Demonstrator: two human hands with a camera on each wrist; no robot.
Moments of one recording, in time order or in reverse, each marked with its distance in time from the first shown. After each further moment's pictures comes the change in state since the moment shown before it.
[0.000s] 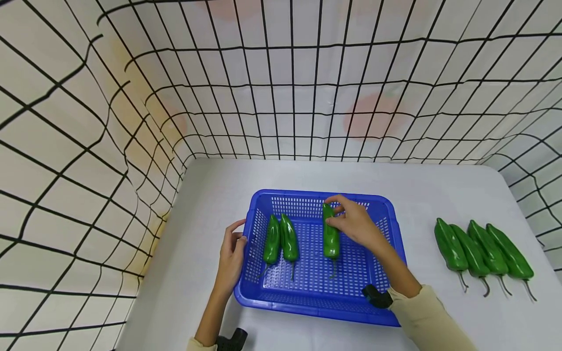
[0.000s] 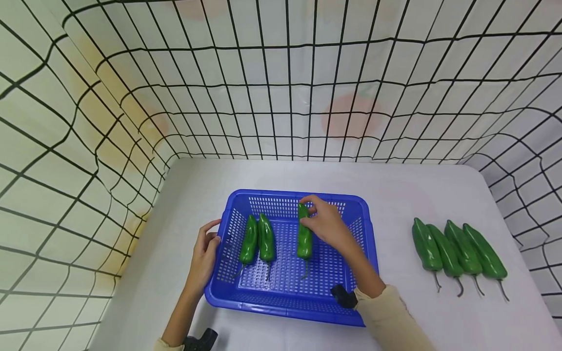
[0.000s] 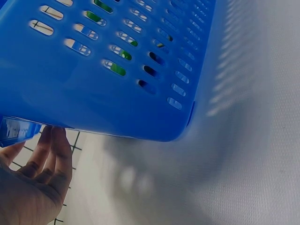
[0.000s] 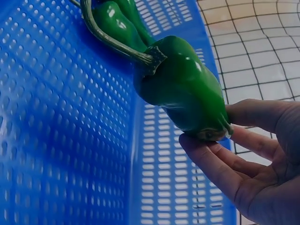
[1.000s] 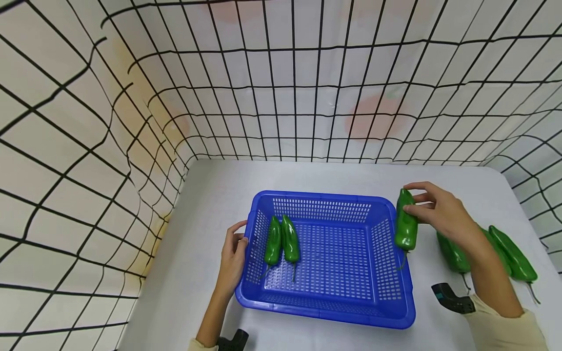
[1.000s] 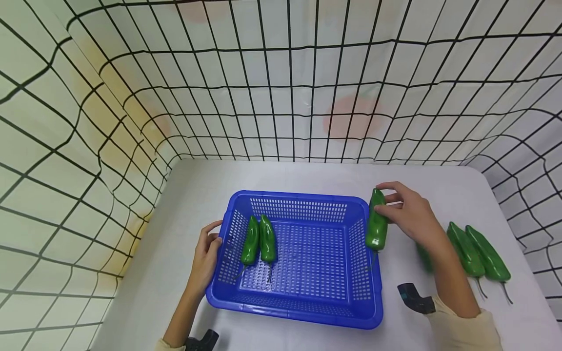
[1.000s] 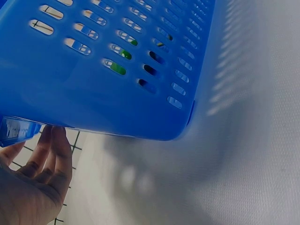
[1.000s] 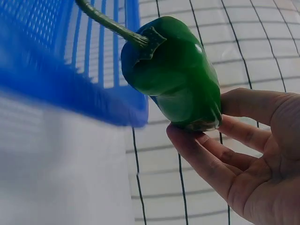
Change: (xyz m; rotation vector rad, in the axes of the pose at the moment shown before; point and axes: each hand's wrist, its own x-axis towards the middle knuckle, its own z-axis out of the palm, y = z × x) left_hand 0.000 0.001 0.000 -0.001 0.001 -0.010; right_hand -0.058 0.034 -0.127 -0.184 0.160 0.034
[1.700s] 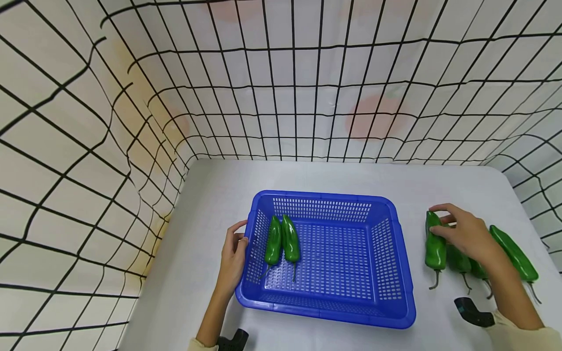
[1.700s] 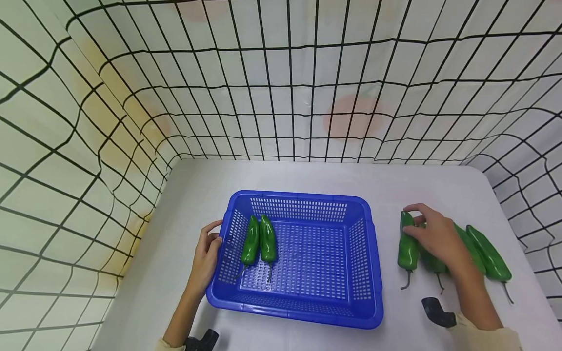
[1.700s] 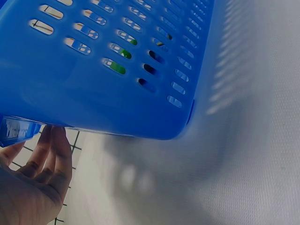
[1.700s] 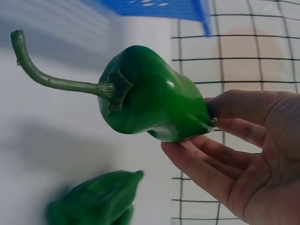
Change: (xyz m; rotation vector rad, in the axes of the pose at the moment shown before) left_hand 0.000 0.001 0.001 0.000 0.000 -0.002; right_hand -0.019 0.077 -0.005 -0.200 -0.012 0.077
